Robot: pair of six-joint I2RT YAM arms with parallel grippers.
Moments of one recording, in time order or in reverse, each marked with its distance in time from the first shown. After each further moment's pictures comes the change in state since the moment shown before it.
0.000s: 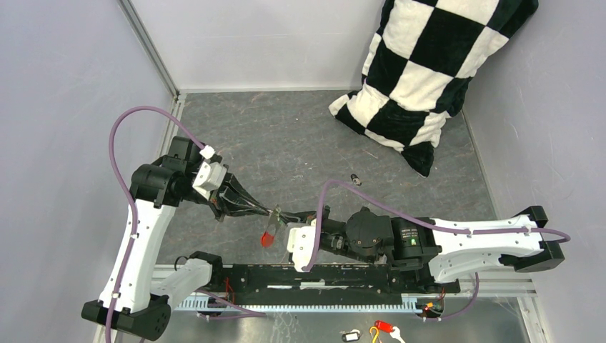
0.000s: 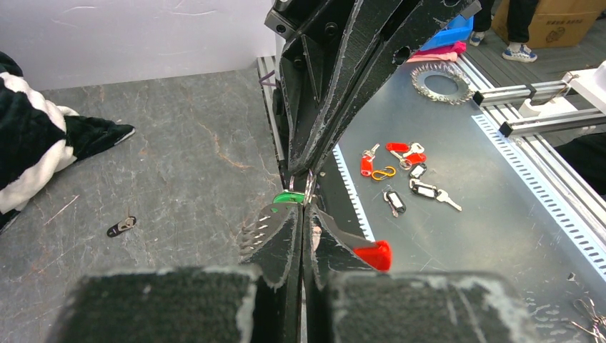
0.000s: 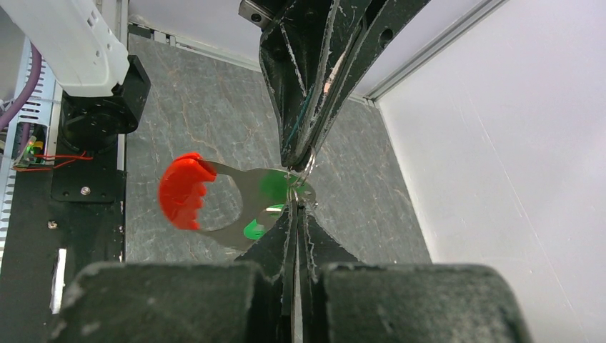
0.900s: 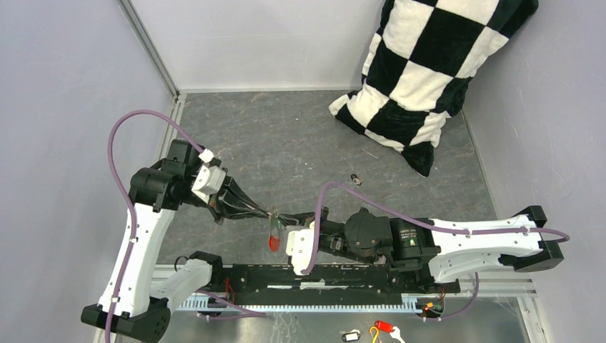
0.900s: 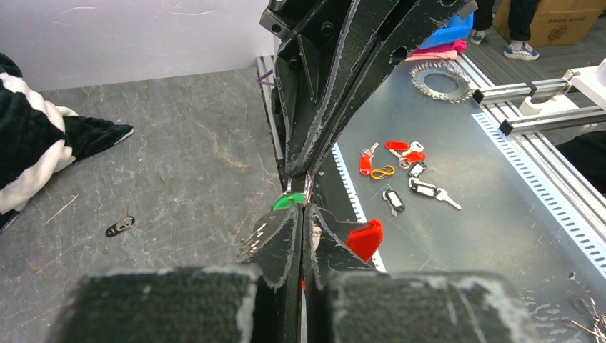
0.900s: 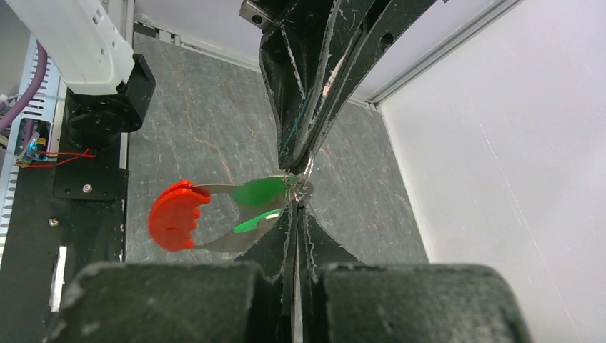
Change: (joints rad) left arm 0.000 -0.023 -0.015 0.000 0.000 0.000; right arm 0.004 0.005 0.000 0.001 -0.003 -0.018
